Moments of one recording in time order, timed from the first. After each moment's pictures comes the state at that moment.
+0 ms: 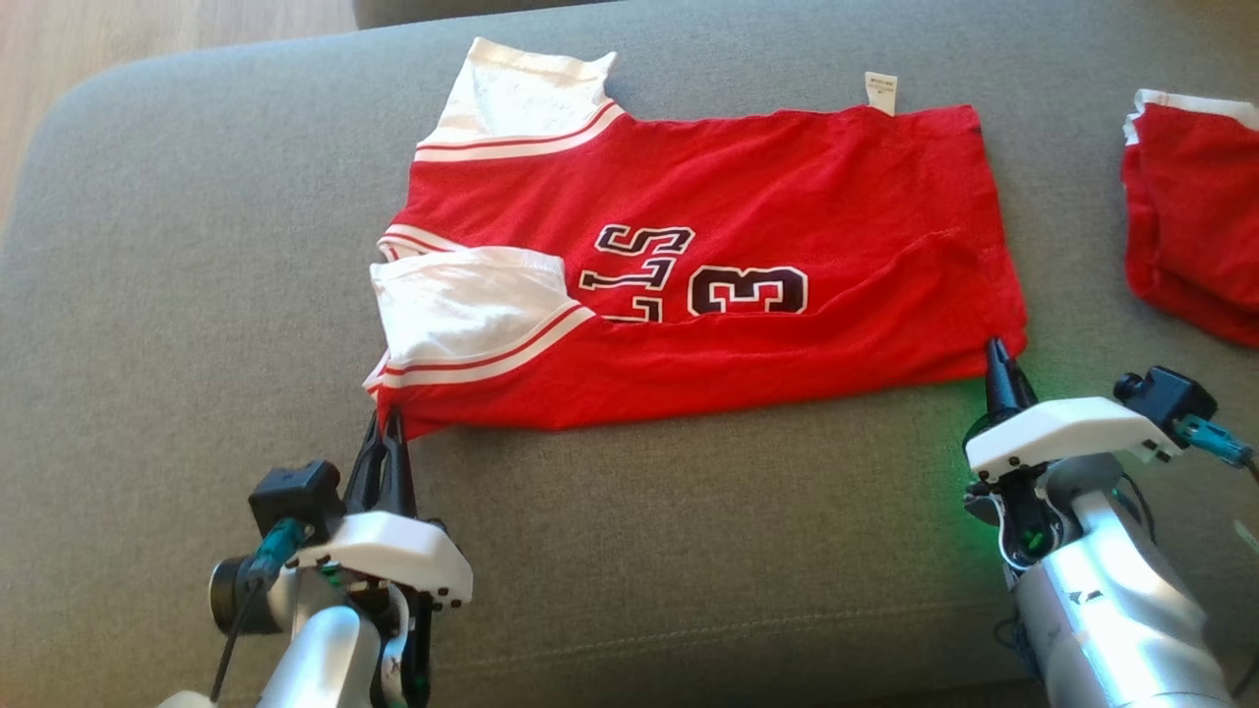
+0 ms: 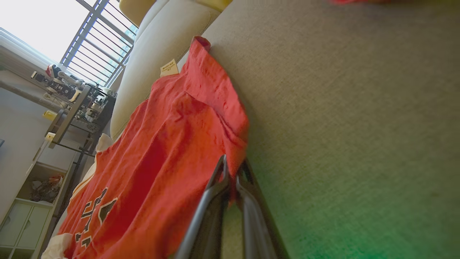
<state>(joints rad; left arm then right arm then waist) -0.15 0.04 -0.27 0.41 -0.33 0.16 -0.26 -0.57 -0.05 -0.10 1.07 0.71 0.13 -0.24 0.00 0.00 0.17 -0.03</state>
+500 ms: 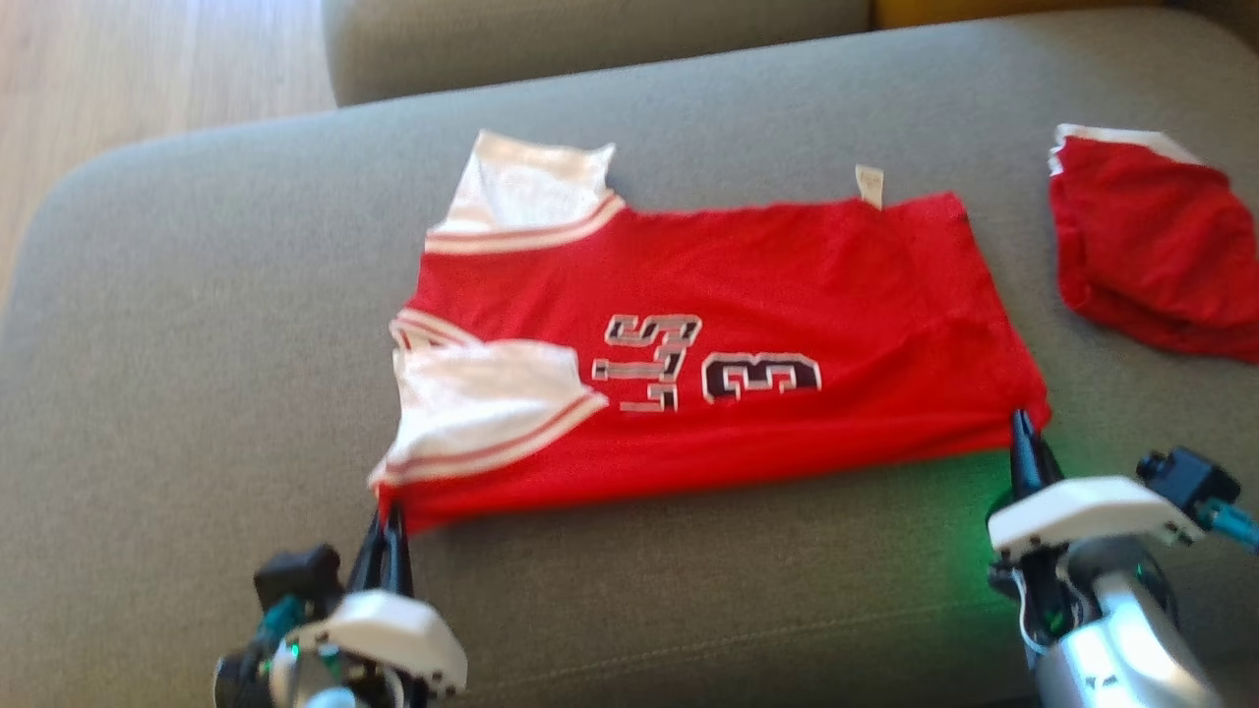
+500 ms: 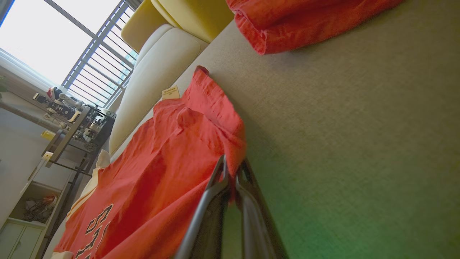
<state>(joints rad) -0.07 0.04 -0.26 0.46 -0.36 0.14 -0.26 -0.42 -0.05 -0.17 0.95 0.67 0.13 -0.25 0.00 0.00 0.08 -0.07</state>
